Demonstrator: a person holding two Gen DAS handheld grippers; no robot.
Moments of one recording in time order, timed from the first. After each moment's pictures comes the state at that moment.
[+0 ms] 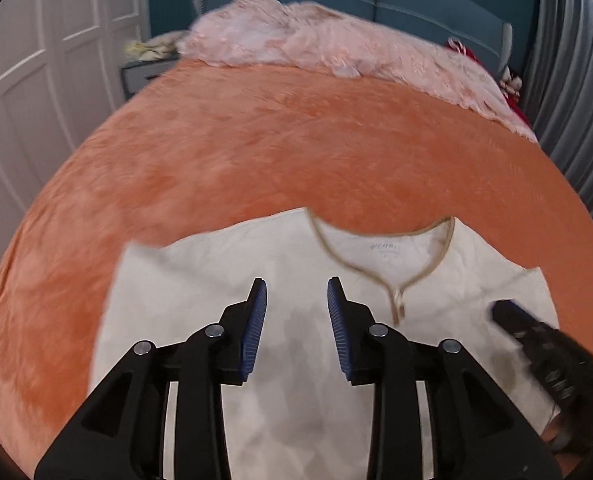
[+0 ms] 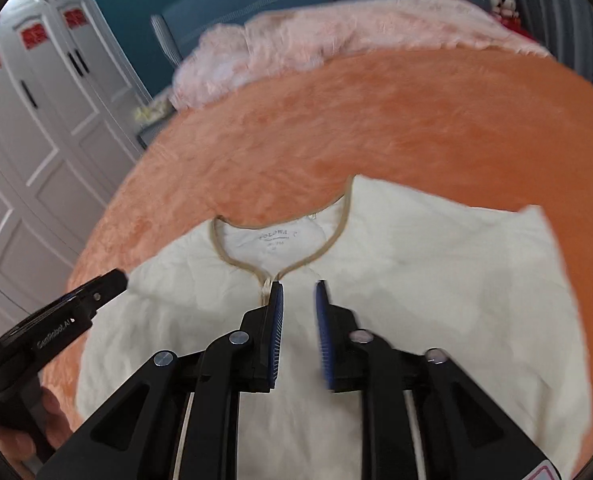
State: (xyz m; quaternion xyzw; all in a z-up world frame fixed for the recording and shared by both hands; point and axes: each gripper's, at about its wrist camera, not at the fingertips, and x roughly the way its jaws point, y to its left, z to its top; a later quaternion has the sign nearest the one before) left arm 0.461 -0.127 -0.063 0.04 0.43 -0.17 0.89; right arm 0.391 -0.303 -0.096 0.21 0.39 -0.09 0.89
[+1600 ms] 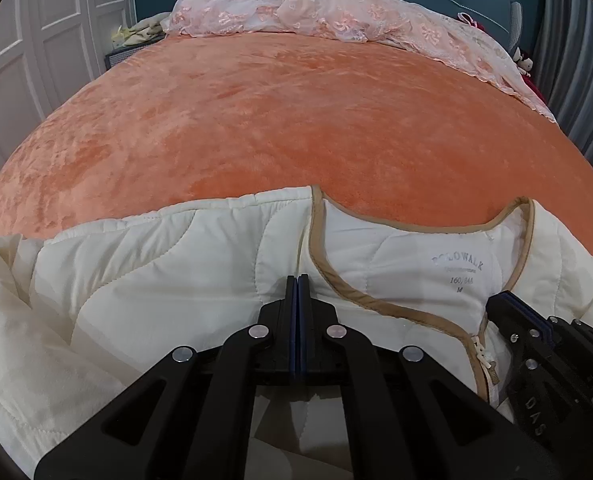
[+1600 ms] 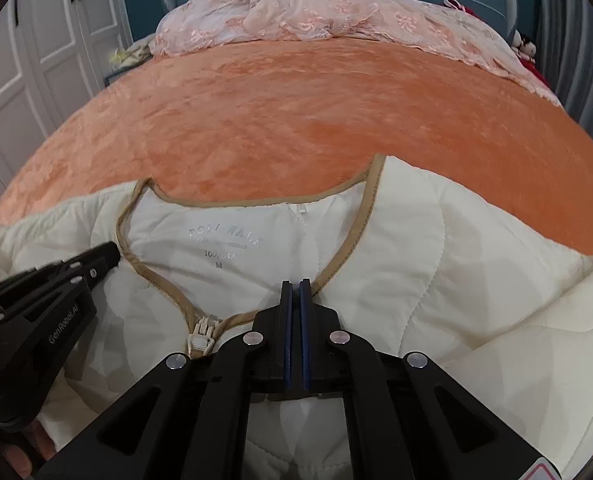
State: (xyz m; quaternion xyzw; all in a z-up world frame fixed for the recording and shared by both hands) left arm 0.527 -0.159 -0.170 0.05 0.43 -0.17 0.89; right arm 0.464 -0.291 -0.174 0.09 0.42 -0.14 0.89
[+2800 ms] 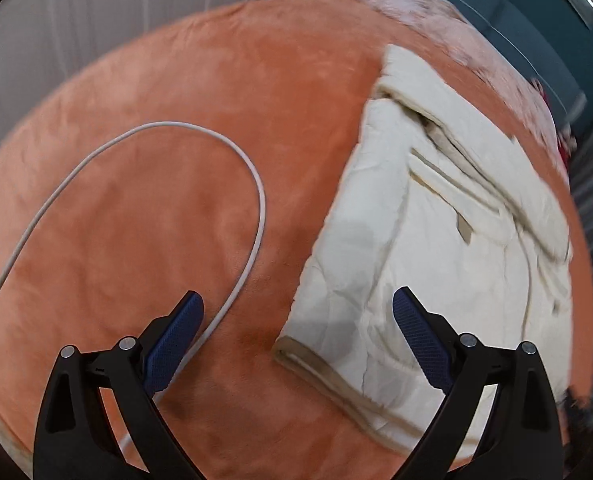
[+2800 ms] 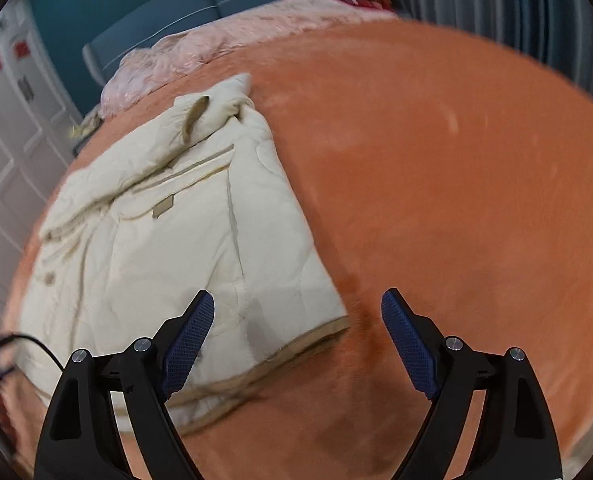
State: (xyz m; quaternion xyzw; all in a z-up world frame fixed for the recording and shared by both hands) left arm 0.190 0.183 -0.149 -0.15 0.52 -0.06 0.84; right arm -0.043 -0.314 -0.150 0.26 0.37 -0.24 0.86
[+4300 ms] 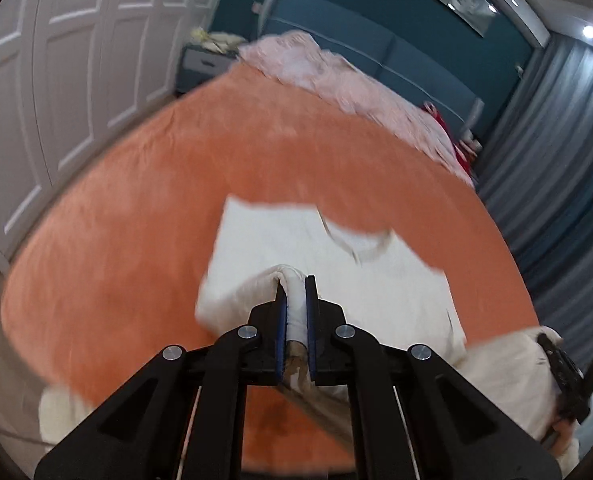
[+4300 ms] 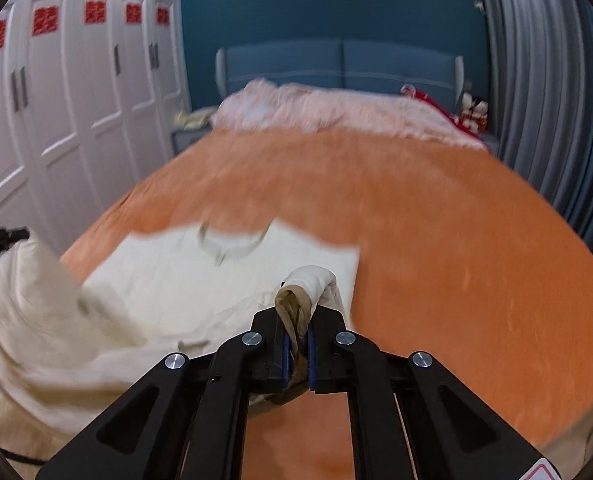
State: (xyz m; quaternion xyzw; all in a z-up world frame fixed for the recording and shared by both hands) left arm 0.076 0.193 0.049 -0.13 0.39 -0.20 0.89; right arm -0.104 -0.220 0.043 0.06 0.28 -0.12 0.95
